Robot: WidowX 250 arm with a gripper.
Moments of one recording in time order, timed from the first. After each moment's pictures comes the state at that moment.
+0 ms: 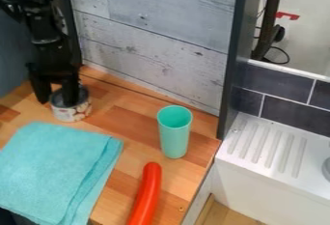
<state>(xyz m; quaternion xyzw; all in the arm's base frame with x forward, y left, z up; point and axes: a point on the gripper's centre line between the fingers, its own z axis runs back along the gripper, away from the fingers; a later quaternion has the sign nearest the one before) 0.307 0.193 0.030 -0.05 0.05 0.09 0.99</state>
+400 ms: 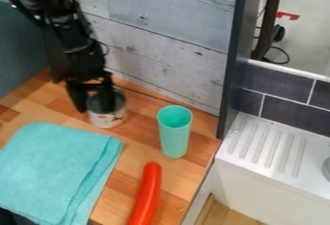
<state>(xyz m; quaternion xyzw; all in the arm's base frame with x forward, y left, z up) 0.332 0.128 0.026 -0.13 0.01 0.06 0.99</state>
